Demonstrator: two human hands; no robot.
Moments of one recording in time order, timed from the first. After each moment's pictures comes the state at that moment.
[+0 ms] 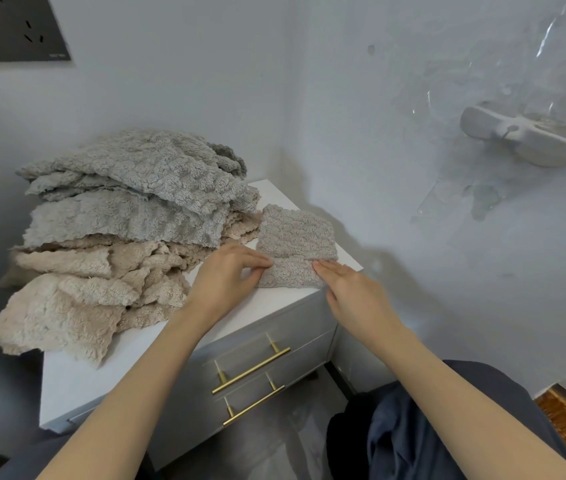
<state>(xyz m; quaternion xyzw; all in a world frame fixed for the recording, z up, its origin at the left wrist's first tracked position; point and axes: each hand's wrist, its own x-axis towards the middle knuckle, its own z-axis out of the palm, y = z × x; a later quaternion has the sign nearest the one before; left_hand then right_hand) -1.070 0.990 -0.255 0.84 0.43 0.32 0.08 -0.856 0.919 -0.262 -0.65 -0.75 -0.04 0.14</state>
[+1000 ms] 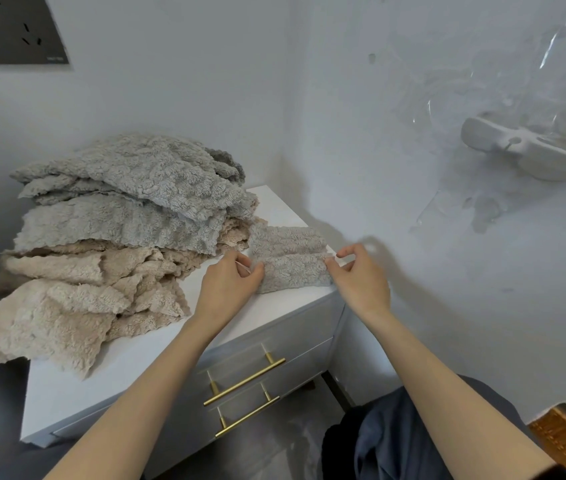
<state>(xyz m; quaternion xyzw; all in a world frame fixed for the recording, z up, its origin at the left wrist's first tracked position) -1.049 0.994 -0.261 0.68 0.59 0.35 0.26 -0.846 0.956 -0.254 -0.77 -0.49 0.16 0.38</state>
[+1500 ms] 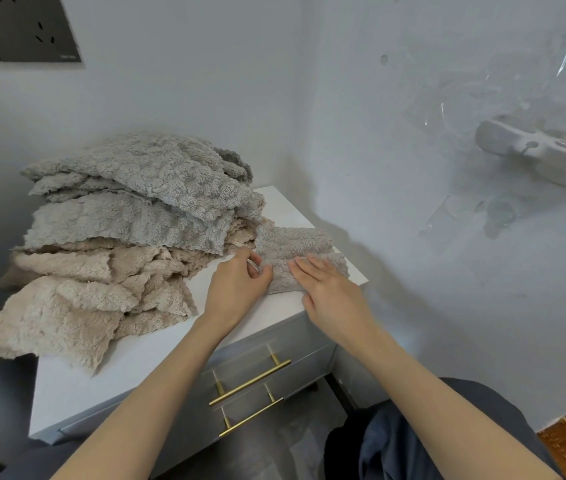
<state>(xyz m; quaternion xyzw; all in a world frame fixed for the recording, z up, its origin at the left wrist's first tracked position) -1.047 0.995 -0.262 0.70 0.58 0.35 0.22 -0.876 0.950 -0.267 -0.59 -0.80 -0.05 0.13</state>
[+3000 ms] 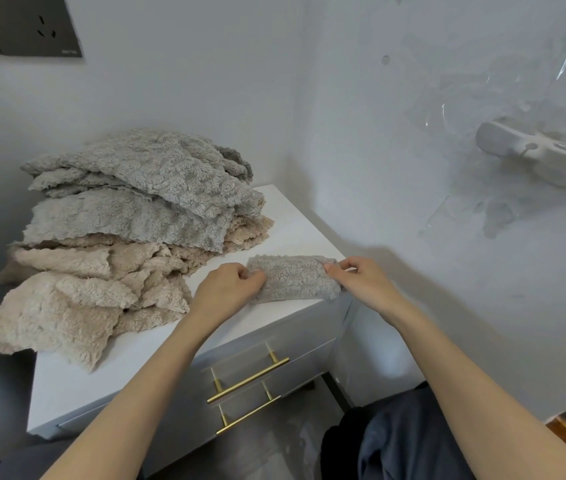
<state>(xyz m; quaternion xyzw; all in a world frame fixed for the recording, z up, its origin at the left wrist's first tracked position) -1.063 0.984 -0.247 0.69 0.61 0.24 0.30 -0.831 0.958 -0.244 -0.72 -0.54 0.33 0.30</state>
